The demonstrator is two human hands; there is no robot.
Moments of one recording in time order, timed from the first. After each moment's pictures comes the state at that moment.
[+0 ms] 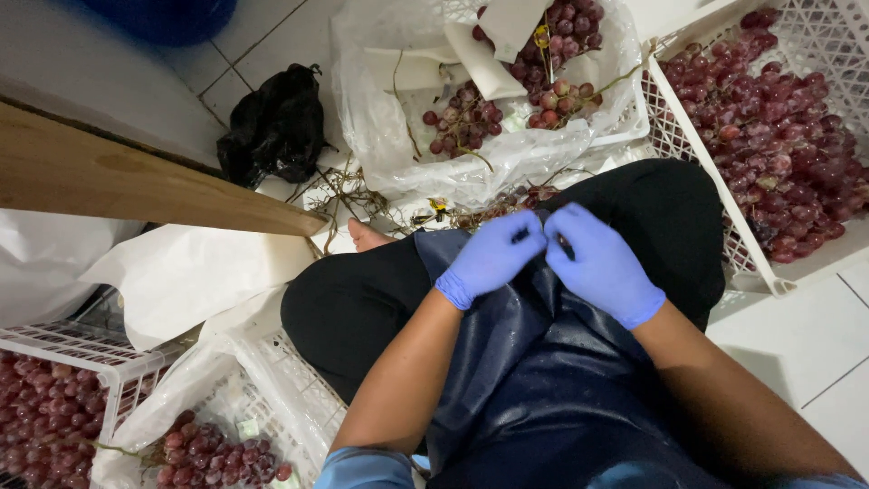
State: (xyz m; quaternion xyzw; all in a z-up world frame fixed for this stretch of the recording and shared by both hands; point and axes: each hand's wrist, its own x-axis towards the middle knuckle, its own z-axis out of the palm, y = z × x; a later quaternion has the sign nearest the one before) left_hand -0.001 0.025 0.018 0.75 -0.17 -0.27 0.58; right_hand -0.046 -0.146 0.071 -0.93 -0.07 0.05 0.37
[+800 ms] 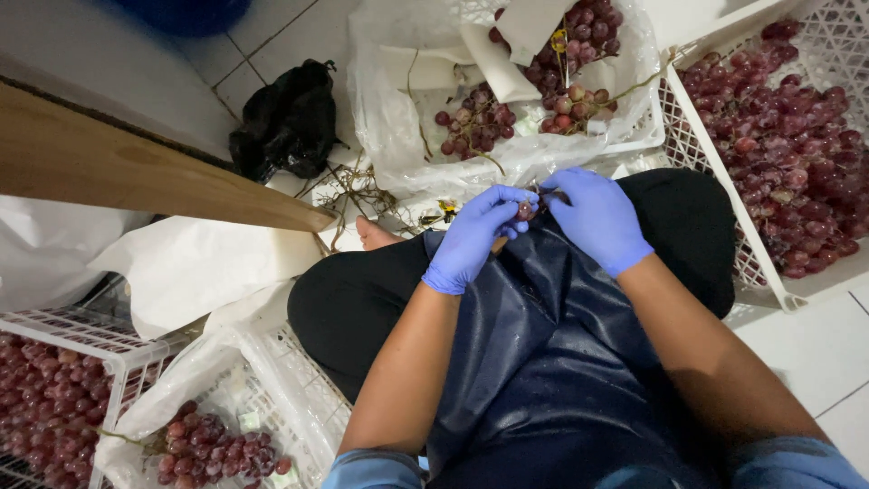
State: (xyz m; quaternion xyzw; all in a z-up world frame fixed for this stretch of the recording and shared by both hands) left_hand 0.026 0.032 -0.018 0.53 0.03 -0.28 0.80; right_hand 0.019 -0.153 0.037 -0.96 -0.03 0.10 0.27
